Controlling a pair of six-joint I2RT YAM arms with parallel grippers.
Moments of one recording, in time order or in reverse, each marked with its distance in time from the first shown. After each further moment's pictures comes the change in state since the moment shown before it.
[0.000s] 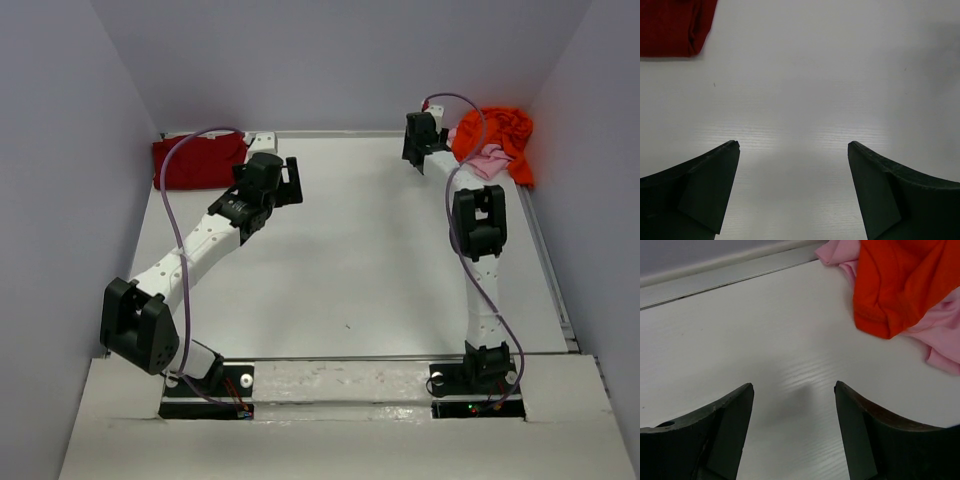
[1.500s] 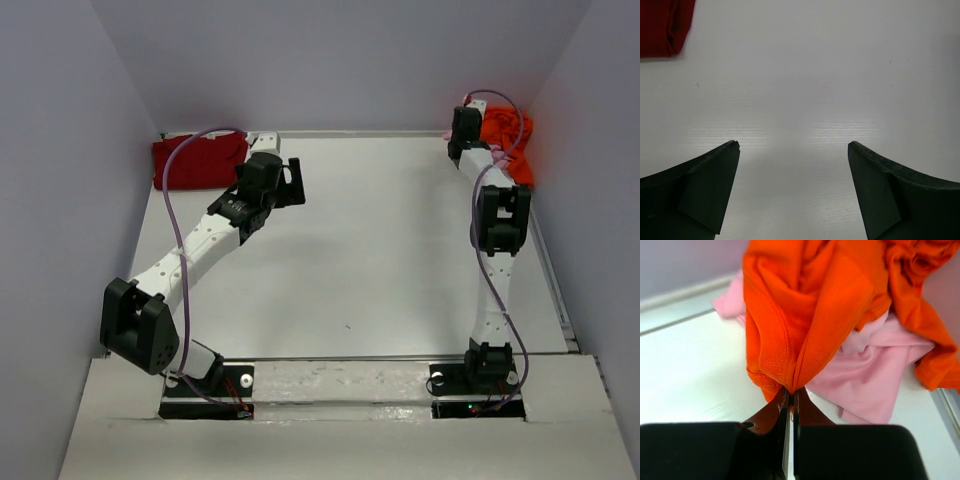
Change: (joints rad) left arm 0.004 0.000 0.000 0.008 0.076 0.000; right arm -0.208 0.090 0.105 0.058 -0.079 -0.153
